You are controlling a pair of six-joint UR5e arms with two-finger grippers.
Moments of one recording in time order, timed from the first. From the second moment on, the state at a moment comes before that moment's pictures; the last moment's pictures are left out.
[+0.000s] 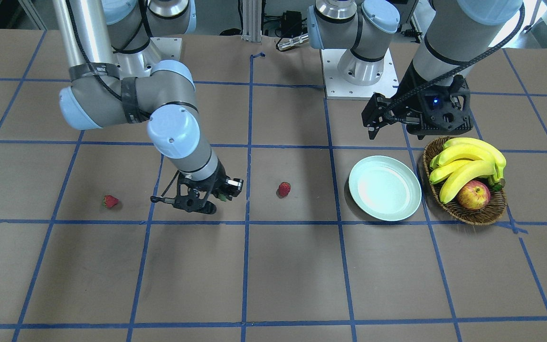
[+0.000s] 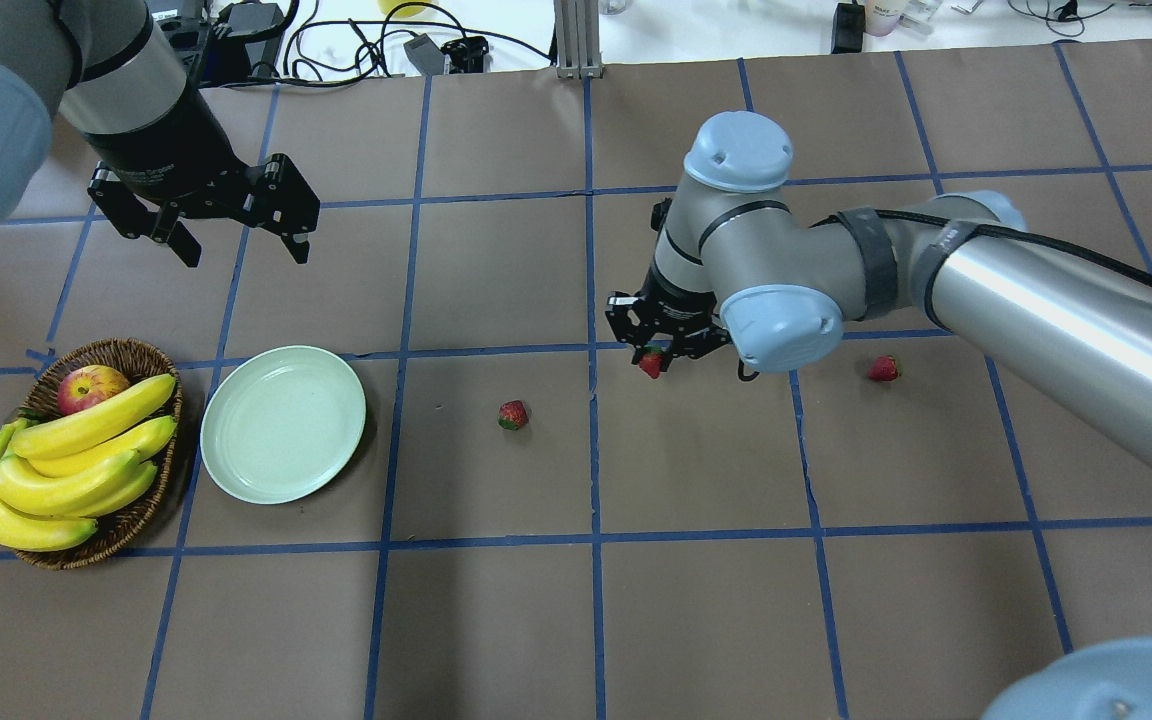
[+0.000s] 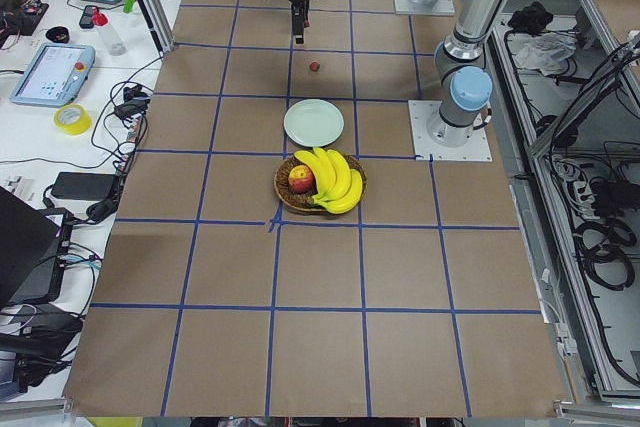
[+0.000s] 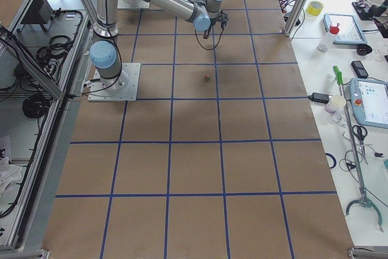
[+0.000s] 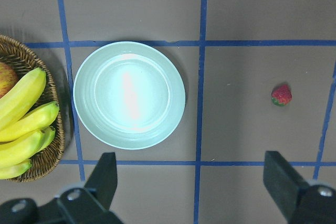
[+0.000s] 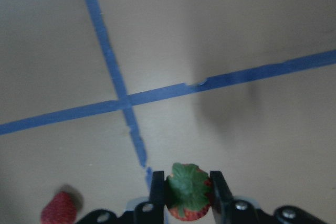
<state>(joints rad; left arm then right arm) -1.52 -1.60 -1.58 -1.57 1.60 0.04 1.84 -1.17 1.78 -2.14 -1.36 0.51</state>
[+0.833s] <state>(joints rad) -1.51 -1.59 -1.58 -1.57 1.60 0.04 1.98 -1.04 1.64 -2.15 -1.29 0.70</state>
